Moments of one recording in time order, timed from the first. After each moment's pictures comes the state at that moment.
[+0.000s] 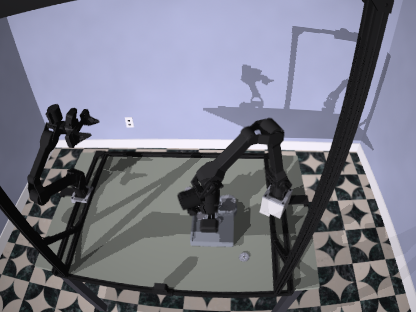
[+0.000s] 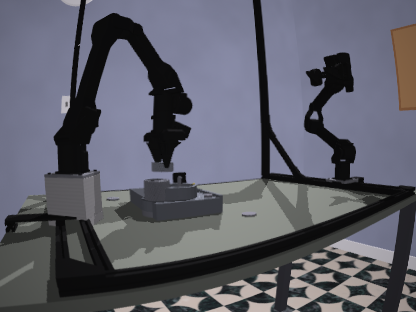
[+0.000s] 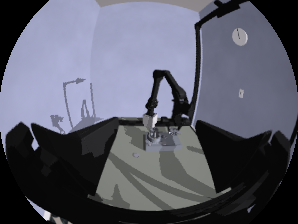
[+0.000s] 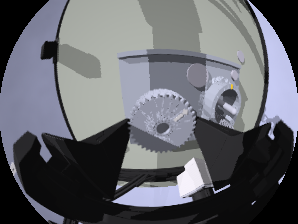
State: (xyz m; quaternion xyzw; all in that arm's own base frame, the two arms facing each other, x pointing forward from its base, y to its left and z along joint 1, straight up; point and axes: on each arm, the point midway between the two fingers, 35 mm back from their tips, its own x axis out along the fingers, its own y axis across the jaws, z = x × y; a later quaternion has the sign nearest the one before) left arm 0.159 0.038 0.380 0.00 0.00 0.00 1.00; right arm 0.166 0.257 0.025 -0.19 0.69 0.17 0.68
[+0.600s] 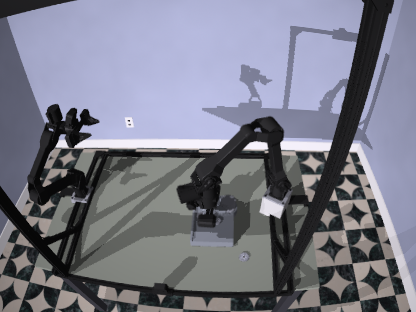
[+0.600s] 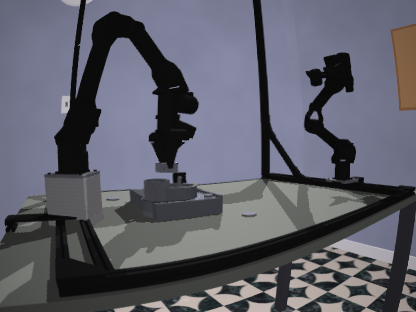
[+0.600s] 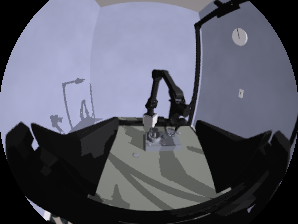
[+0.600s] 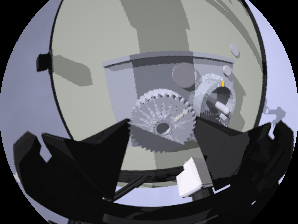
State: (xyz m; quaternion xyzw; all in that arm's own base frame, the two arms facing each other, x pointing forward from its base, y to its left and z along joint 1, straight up) left arm 0.159 0.038 0.380 0.00 0.00 0.00 1.00; right arm 0.180 0.241 0.025 -0.16 0.70 0.15 0.68
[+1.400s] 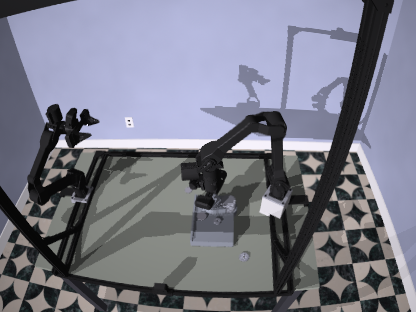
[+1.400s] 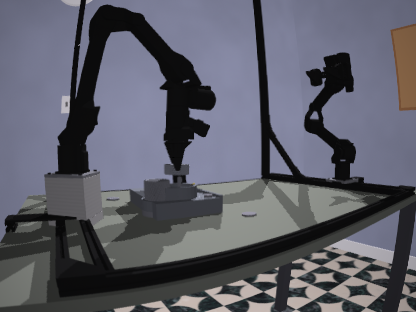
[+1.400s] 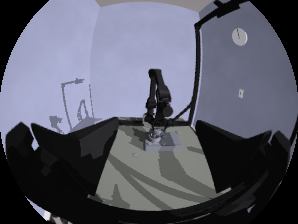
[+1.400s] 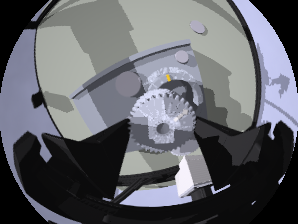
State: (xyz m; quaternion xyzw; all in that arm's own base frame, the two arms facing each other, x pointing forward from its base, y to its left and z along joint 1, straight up) left arm 0.159 0.038 0.380 0.00 0.00 0.00 1.00; right arm 0.216 0.171 0.026 -0.07 0.71 0.06 0.70
